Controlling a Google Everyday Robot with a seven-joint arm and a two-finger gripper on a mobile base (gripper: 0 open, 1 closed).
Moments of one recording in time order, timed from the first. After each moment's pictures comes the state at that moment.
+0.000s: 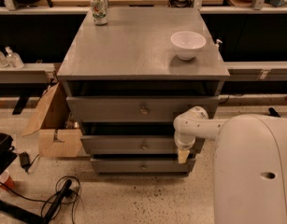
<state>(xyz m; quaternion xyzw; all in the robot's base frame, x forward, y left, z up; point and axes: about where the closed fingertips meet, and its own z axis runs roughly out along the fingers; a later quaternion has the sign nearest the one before) 0.663 -0.193 0.409 -0.73 0.68 -0.07 0.07</state>
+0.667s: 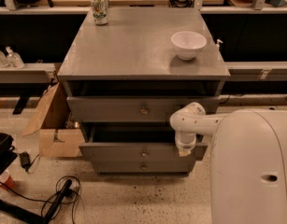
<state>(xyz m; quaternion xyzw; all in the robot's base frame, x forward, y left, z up) 0.622 -0.204 0.429 -0.71 0.70 -0.06 -0.01</state>
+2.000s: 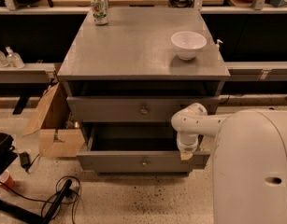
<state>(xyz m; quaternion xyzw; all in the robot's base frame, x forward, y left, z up) 0.605 -0.209 0.433 -0.70 0.72 -0.05 -0.03</state>
